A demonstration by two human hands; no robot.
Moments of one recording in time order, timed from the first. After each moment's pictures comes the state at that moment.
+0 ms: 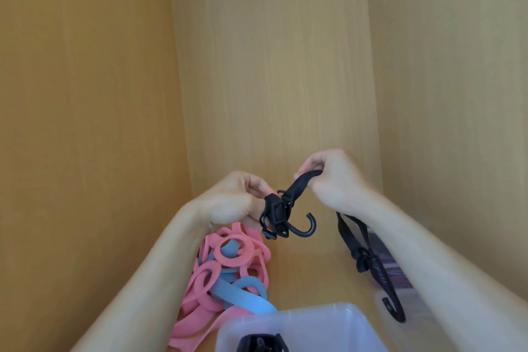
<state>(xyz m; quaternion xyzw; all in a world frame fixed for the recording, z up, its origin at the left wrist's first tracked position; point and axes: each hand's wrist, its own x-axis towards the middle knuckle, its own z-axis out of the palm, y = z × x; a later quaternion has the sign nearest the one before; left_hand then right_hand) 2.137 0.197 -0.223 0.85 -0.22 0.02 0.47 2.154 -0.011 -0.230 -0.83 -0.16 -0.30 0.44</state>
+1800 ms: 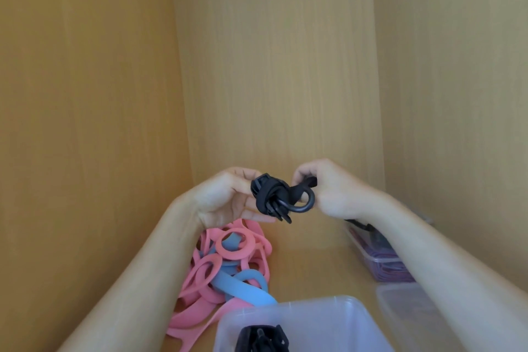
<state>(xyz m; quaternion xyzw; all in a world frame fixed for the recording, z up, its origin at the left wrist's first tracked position) 2.134 0.199 -0.226 0.74 -0.25 -0.06 0.63 2.147 -0.009 -0.239 -0.87 -0.28 -0.19 0.37</state>
